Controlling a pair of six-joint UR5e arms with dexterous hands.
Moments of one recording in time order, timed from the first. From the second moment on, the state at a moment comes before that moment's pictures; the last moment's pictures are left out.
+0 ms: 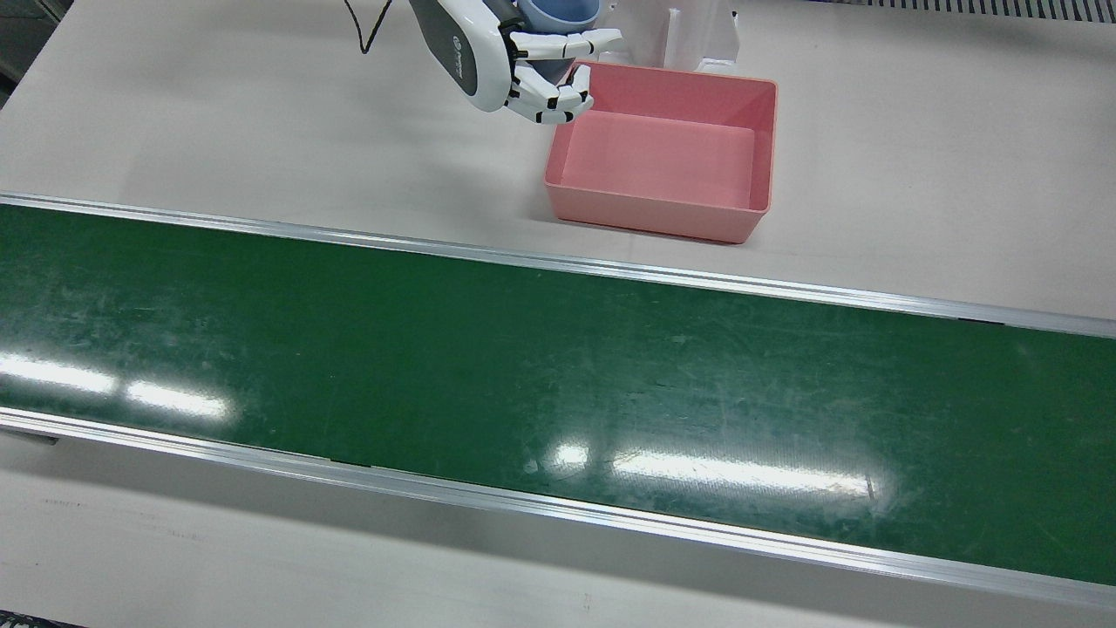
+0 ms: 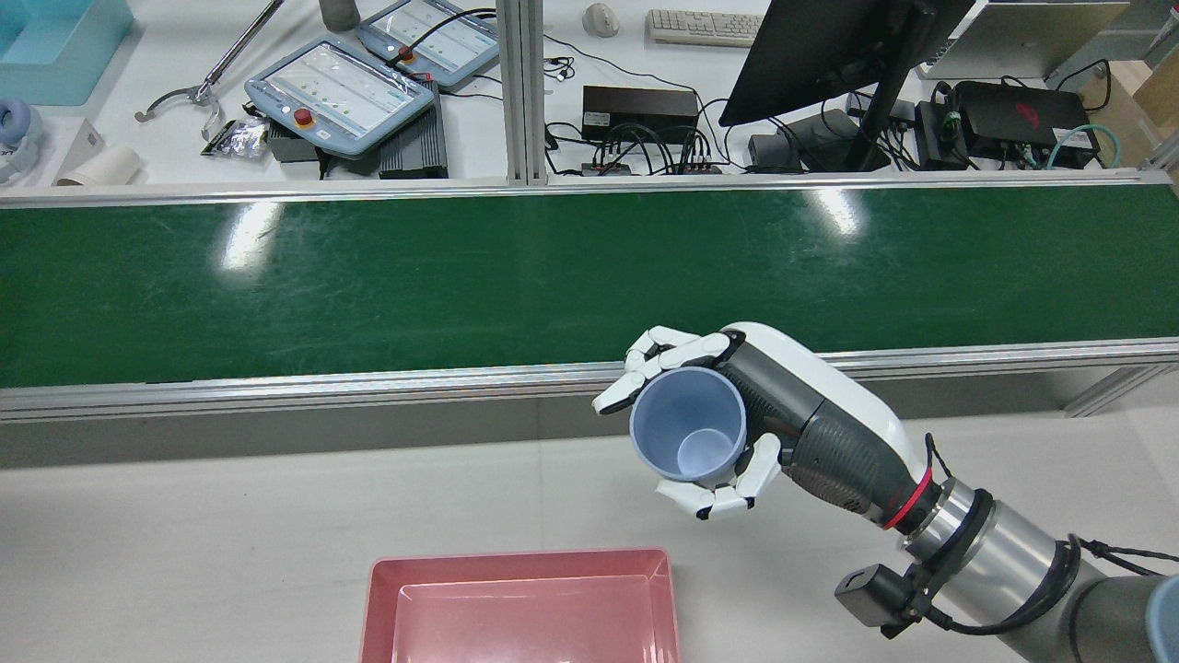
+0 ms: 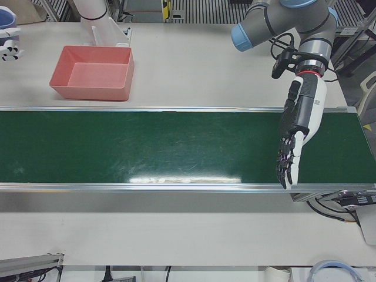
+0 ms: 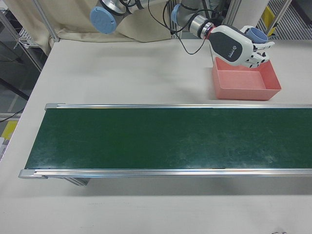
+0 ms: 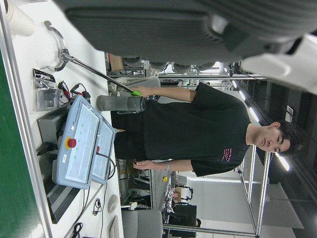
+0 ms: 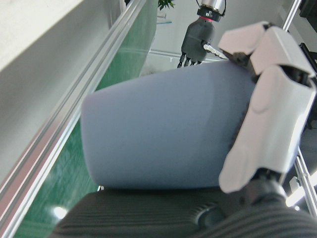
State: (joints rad) left arm -1.45 -1.68 -1.82 0.25 1.79 0.00; right arm 0.26 -1.38 2.50 -3.65 -0.99 -0.69
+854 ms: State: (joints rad) left arm -1.45 -1.68 -1.82 0.25 1.79 0.00; right arm 0.16 -1.37 2.49 -3.64 -0.99 -0.74
